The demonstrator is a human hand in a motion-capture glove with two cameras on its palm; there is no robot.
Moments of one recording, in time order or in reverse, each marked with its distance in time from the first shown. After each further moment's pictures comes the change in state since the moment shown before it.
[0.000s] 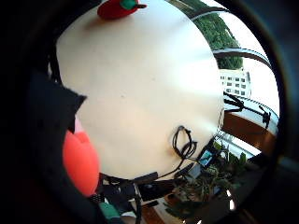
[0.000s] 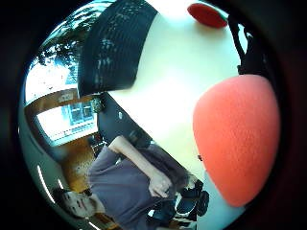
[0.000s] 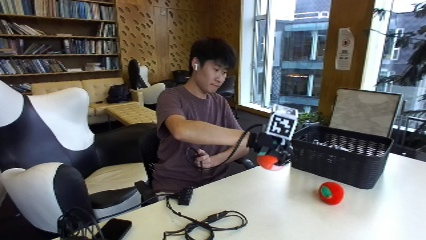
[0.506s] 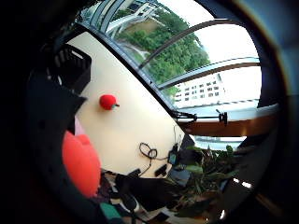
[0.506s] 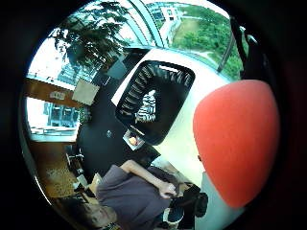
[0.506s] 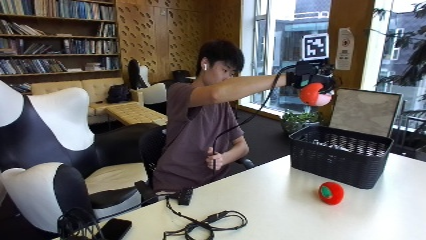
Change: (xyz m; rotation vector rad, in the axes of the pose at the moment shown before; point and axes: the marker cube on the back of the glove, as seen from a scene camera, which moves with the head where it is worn) arm -0.112 -0.065 -0.261 0.310 0.197 0.009
